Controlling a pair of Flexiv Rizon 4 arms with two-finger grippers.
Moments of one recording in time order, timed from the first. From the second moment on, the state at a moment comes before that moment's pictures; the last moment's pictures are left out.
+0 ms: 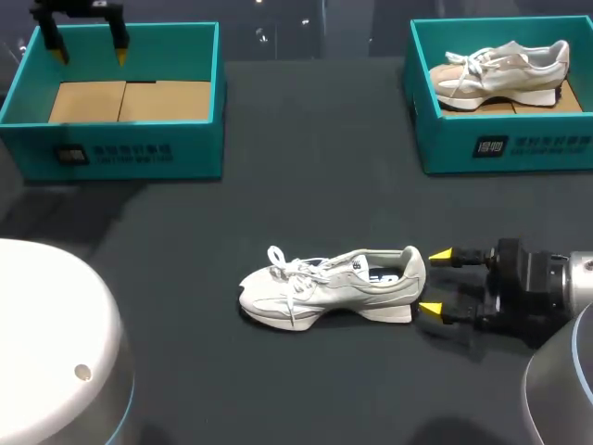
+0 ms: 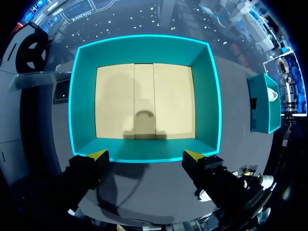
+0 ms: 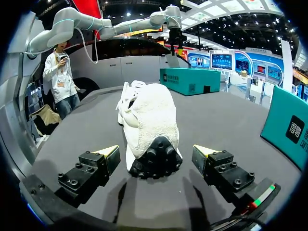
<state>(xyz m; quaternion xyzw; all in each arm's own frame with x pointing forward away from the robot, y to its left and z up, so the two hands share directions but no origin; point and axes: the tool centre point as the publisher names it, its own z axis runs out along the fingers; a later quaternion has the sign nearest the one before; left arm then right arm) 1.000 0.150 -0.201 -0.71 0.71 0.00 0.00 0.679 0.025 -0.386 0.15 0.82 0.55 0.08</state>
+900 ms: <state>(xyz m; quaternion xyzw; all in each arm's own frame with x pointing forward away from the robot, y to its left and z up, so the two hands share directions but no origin) 1.000 0.150 -0.201 -0.71 0.71 0.00 0.00 0.682 0.063 -0.398 0.13 0.82 0.55 0.05</state>
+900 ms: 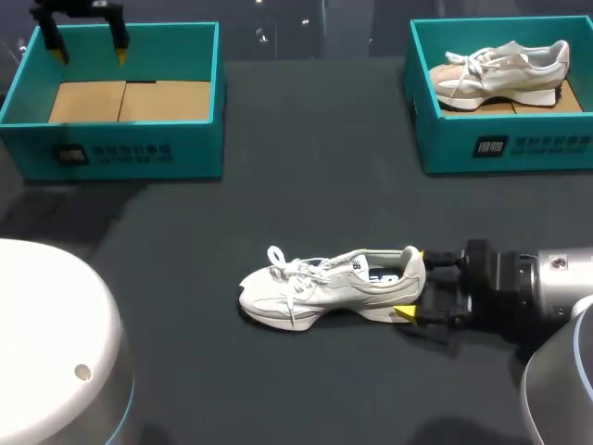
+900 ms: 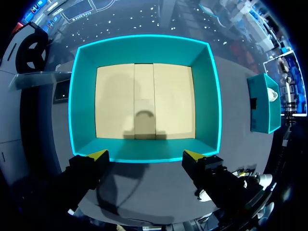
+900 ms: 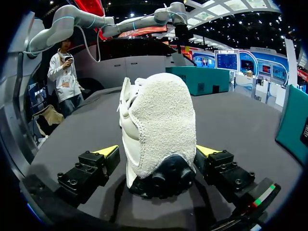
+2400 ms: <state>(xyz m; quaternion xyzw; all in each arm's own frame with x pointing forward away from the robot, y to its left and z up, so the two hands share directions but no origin) 1.000 0.150 -0.201 -0.71 0.71 0.00 0.00 0.686 0.087 -0.407 0.08 0.82 0.57 0.01</state>
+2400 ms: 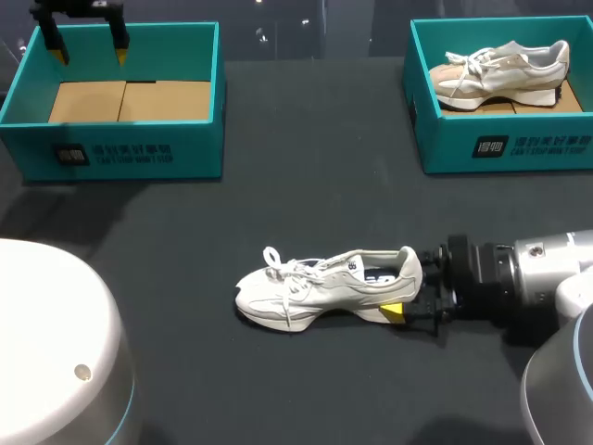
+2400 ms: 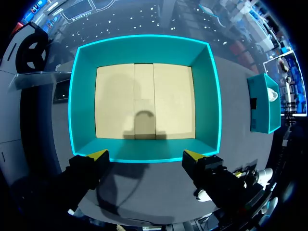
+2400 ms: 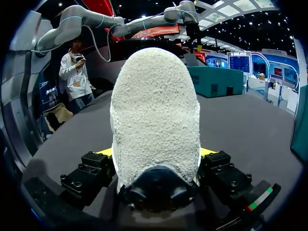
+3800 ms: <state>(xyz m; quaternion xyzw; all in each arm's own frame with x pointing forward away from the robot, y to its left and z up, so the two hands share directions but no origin) 0.961 0.097 -0.193 -0.72 0.69 0.02 -0.02 0.690 0.092 -0.404 0.07 0.82 0.57 0.01</state>
